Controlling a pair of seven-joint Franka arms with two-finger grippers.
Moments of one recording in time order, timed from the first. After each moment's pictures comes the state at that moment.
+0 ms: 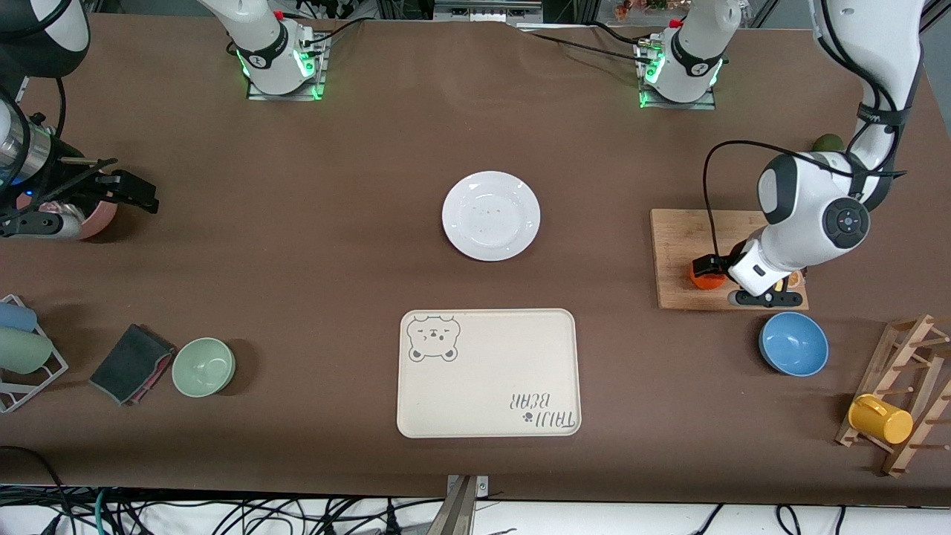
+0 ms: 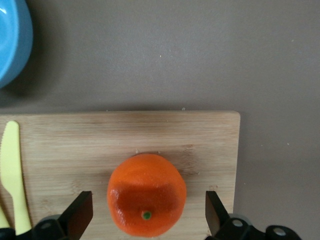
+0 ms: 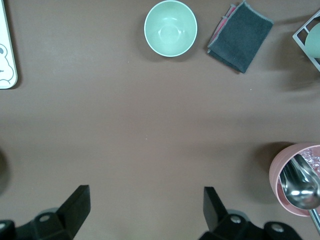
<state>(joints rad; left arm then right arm) 0.00 0.38 -0.01 -2.08 -0.08 2.34 0.05 0.09 0.10 -0.07 -1.59 -0.02 1.62 0.03</state>
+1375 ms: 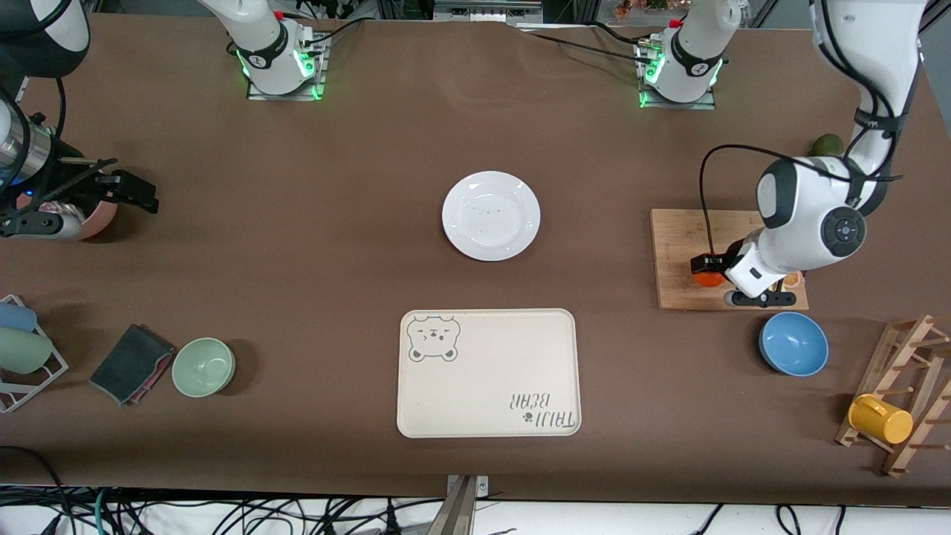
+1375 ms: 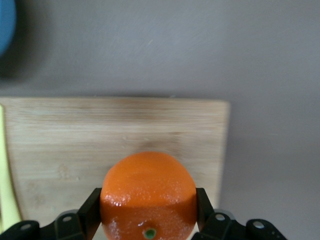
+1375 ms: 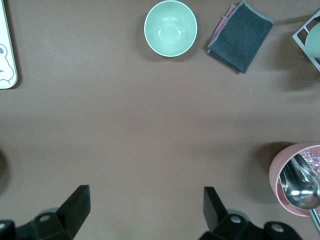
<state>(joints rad) 0.03 0.32 -0.06 -2.03 -0.10 2.20 0.01 0.09 0.10 -0.07 -1.59 -0.02 1.62 0.03</state>
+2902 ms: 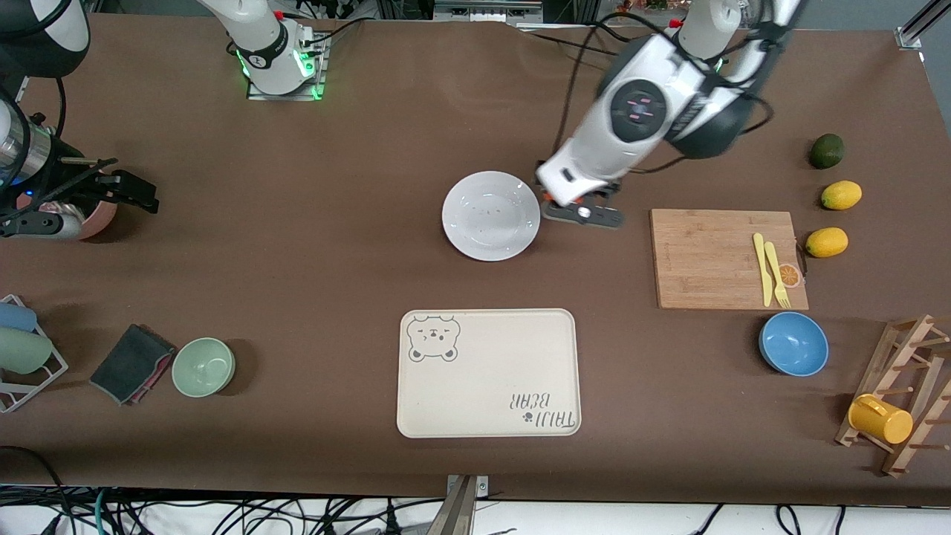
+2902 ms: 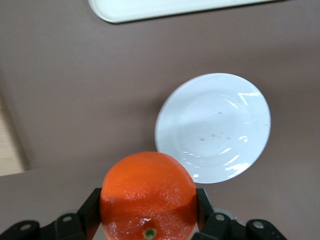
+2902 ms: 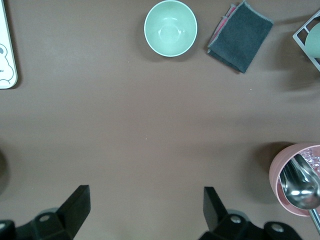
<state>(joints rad) -0.23 0.28 -0.45 -1.81 -0.09 1.93 -0.51 0.09 0.10 -0.07 -1.59 -0.02 1.62 0.03</state>
